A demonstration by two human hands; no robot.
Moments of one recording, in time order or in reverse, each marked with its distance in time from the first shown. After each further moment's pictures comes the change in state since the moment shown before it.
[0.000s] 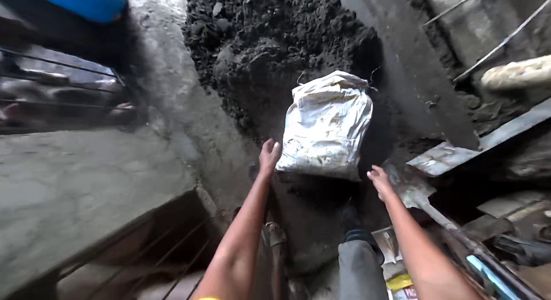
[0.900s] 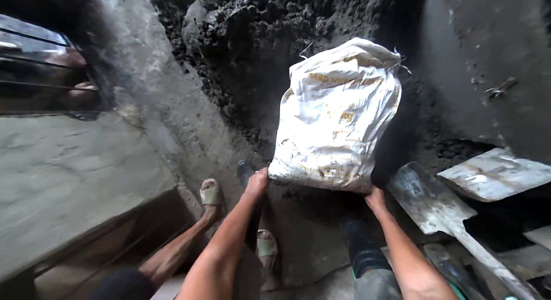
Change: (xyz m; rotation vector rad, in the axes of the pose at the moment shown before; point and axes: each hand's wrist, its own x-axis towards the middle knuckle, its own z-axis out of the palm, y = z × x) left_hand 0.041 -0.161 0.022 0.962 -0.352 -0.004; right_hand 0.098 0.113 0.058 -0.574 -0.064 -0.136
